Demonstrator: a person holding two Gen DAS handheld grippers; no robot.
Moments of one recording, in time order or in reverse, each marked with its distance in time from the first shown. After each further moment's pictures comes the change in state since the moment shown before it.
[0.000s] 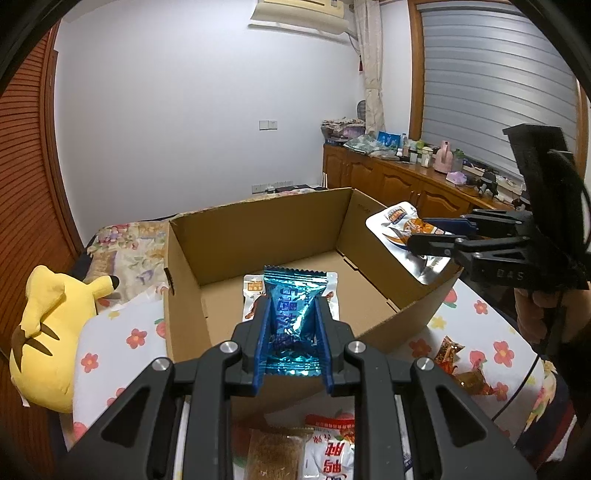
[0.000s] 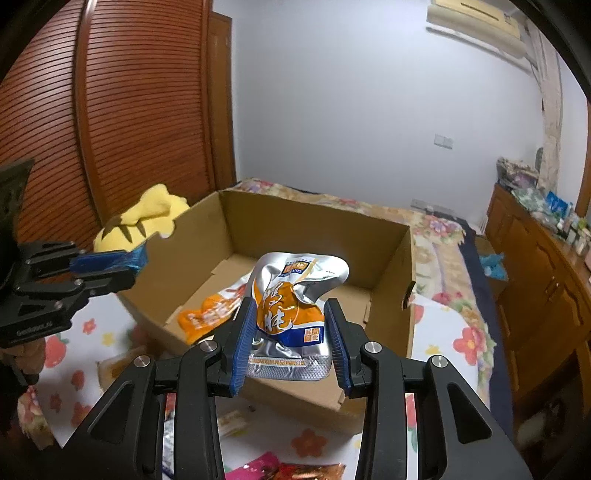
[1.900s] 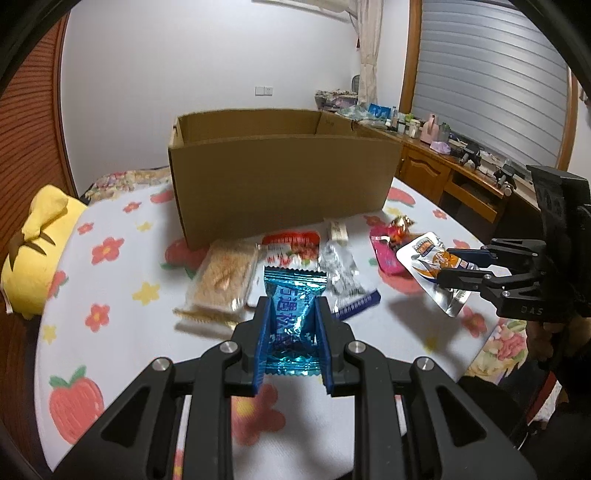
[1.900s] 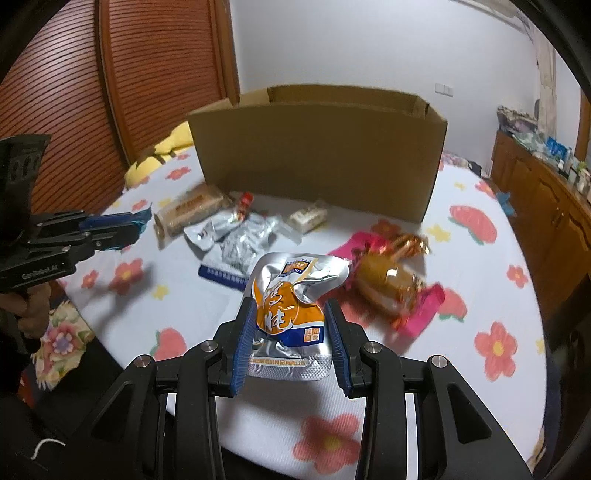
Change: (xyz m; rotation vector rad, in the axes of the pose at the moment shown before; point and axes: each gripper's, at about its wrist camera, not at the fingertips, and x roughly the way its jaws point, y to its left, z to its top) left arm -0.078 -0.036 -0.144 -0.044 0.099 -0.044; right arm -0.070 0.081 -0.167 0.064 0.129 0.041
